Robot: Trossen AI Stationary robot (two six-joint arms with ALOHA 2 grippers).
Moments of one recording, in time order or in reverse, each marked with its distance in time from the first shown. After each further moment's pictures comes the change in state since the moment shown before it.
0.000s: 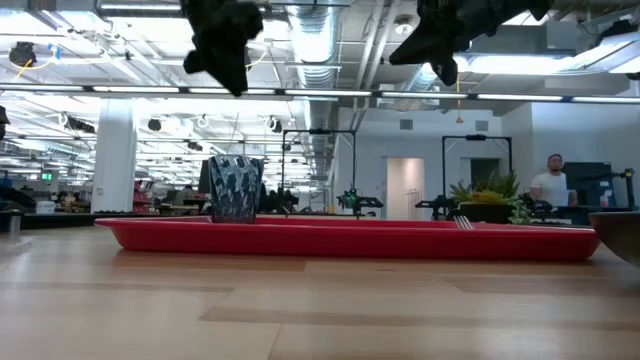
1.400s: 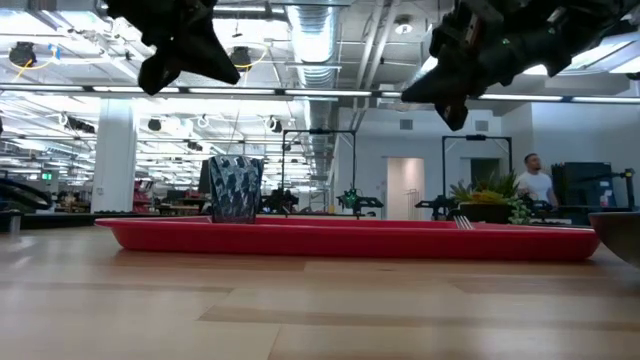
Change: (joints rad) left arm -0.540 -0.274 -0.583 0.685 -0.387 -0.518; right arm 0.007 -0.023 -0.342 0.385 -0.148 0.037
